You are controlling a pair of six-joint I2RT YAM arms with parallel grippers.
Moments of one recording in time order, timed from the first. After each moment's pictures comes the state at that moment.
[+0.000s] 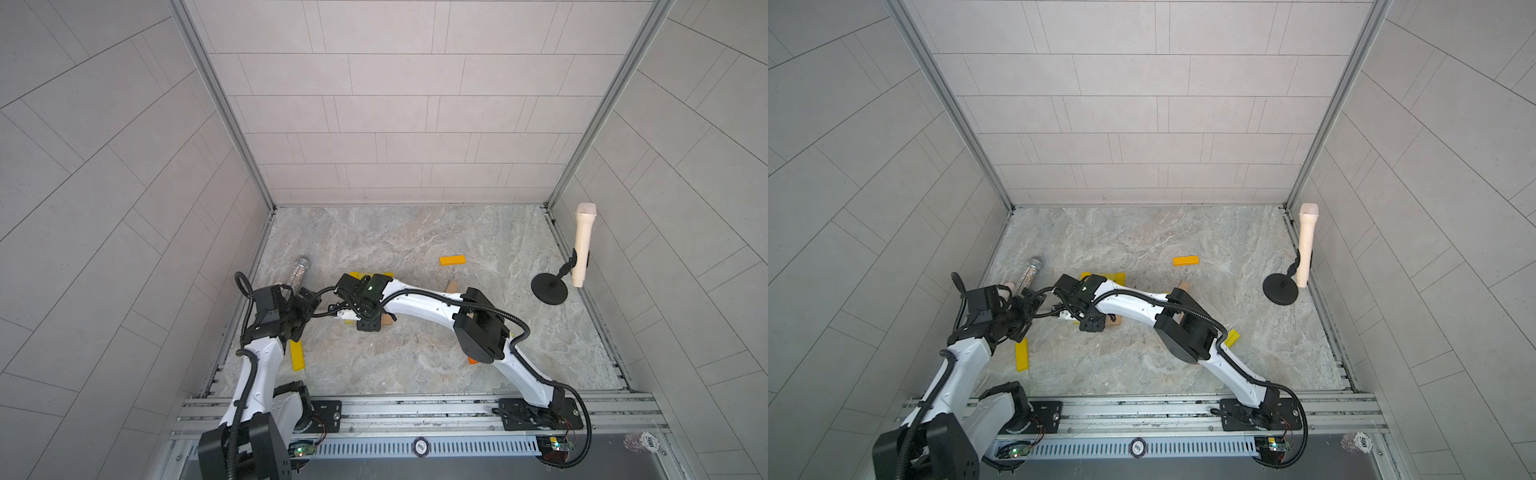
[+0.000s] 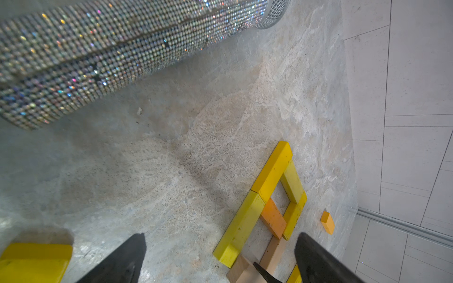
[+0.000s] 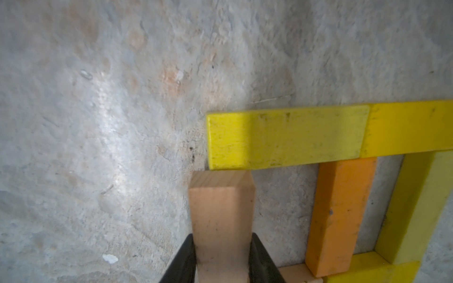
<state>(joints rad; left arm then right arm) 0.29 0.94 0.45 -0.41 0.38 -0.80 1.04 2.36 2.03 -0.97 0.09 -0.47</state>
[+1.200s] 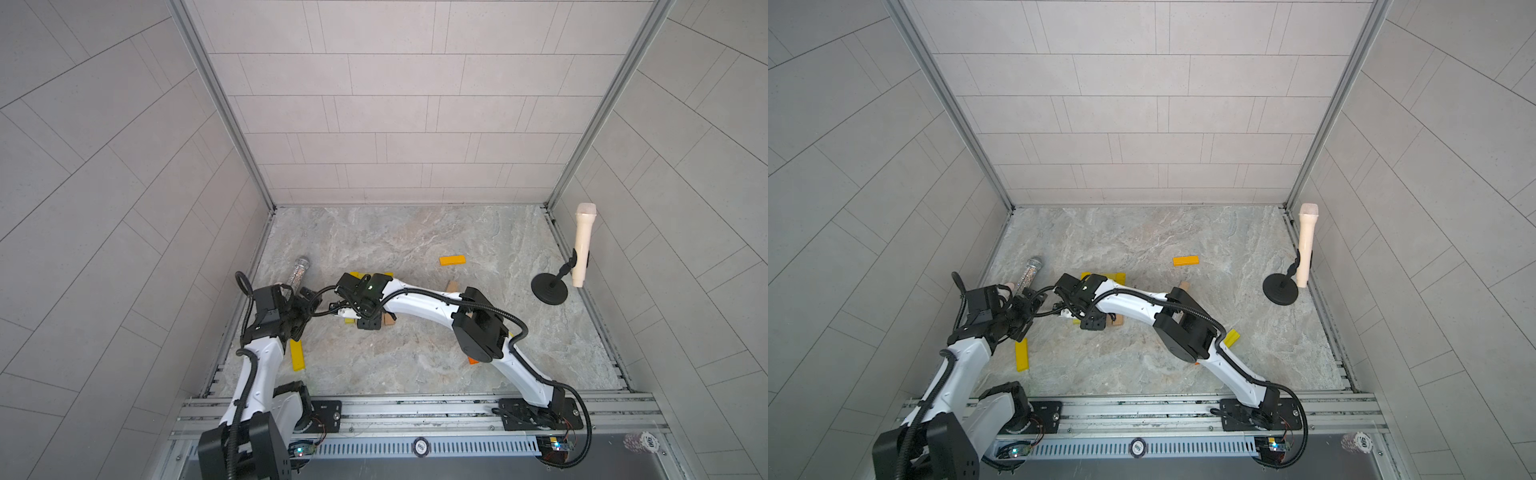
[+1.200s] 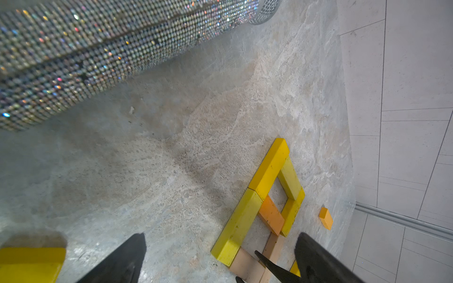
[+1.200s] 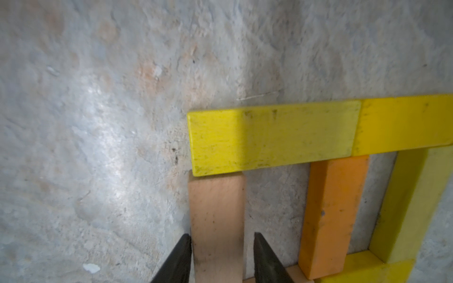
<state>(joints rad) 0.29 0.94 0.45 -0.41 0.39 -0.79 1.03 2.38 2.04 -0.96 0.11 -0.47</state>
